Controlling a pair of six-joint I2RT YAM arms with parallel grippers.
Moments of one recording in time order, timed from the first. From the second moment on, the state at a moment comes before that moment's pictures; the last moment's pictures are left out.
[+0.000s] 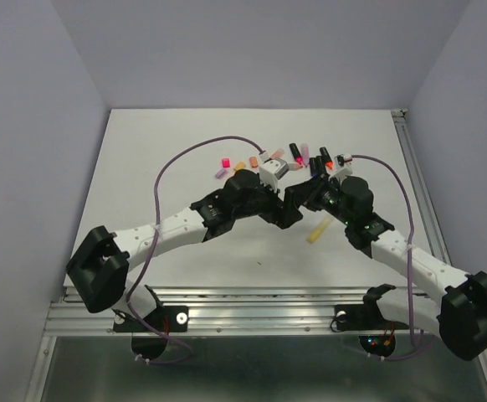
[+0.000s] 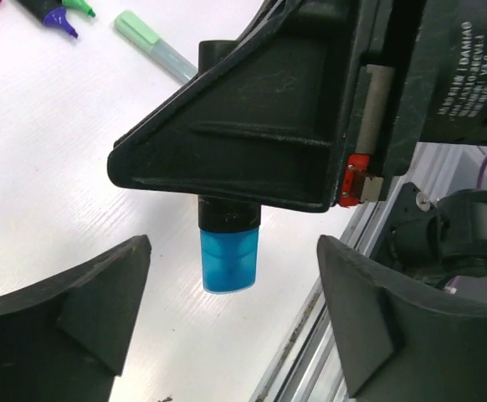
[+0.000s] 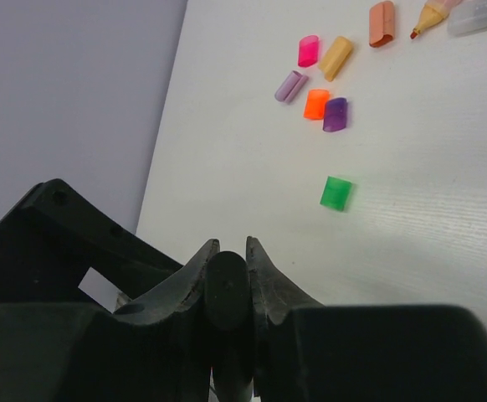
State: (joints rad) left arm -0.91 1.45 0.99 0.09 0.20 -0.41; right arm 0.49 1.09 0.59 0.31 -0.17 0.89
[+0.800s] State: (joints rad) left arm -0.91 1.25 0.87 0.26 0.48 -0.45; right arm 0.49 1.07 0.64 0.52 -0.61 0.98
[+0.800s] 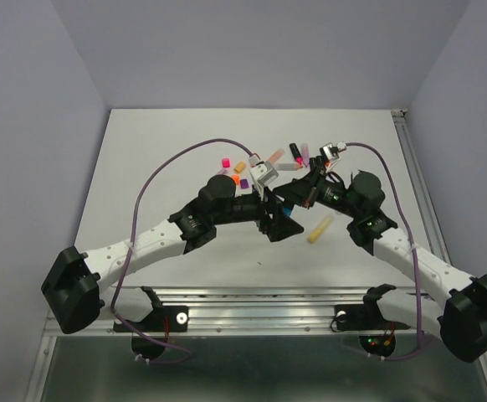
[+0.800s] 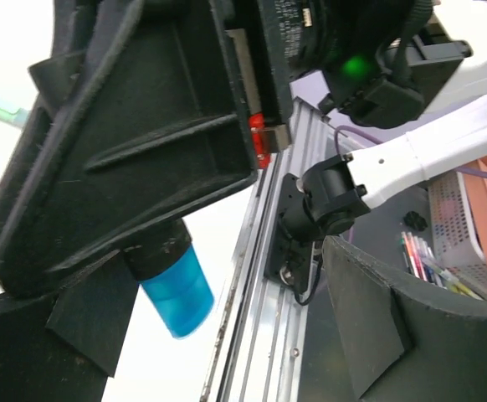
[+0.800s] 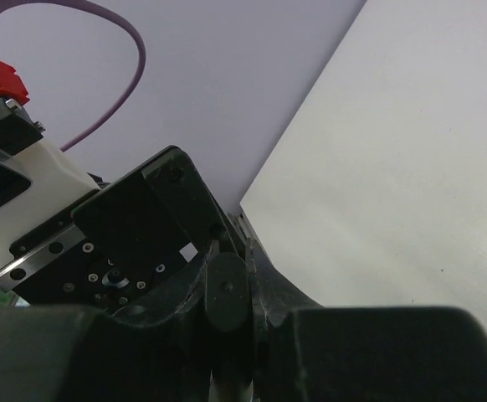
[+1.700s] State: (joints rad) left arm -0.89 1.26 0.84 0.36 0.45 -0.57; right arm 0.49 1.11 0.66 0.70 -0.64 0.98
